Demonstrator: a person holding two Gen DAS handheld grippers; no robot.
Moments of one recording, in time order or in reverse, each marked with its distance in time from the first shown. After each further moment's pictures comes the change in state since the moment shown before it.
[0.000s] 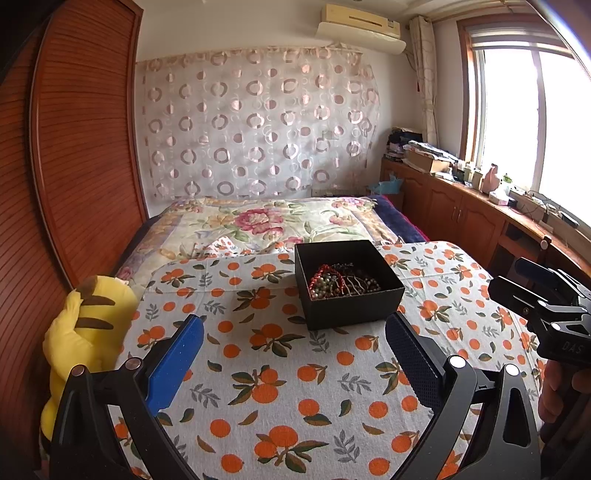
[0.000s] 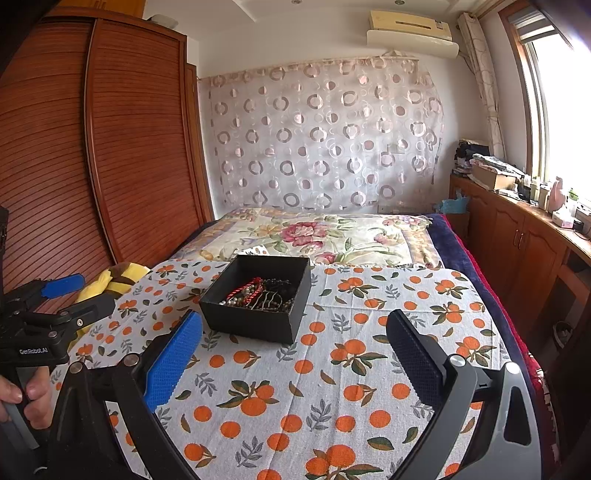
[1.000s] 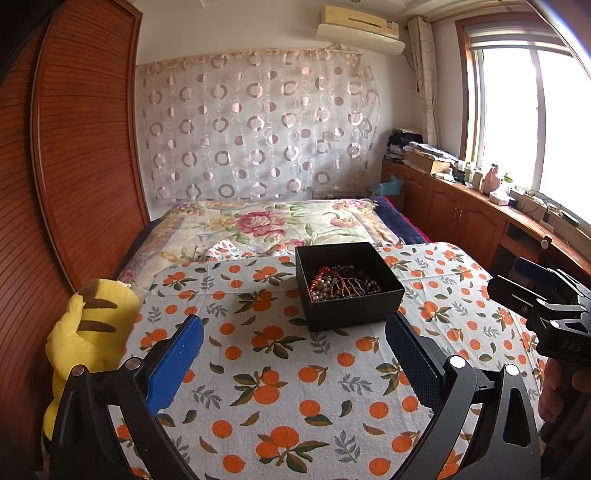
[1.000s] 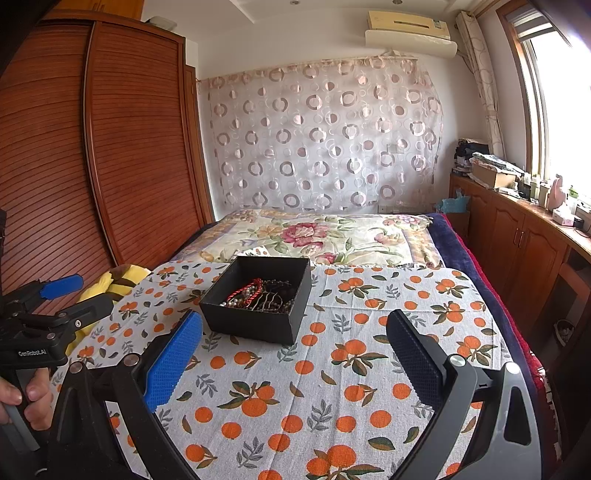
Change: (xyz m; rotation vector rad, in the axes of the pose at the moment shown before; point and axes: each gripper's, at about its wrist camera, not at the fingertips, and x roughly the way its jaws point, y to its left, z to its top) left arm -0.004 -0.003 0.004 0.004 -0.008 0.009; right arm 0.000 0.000 -0.001 0.003 -0.004 0.001
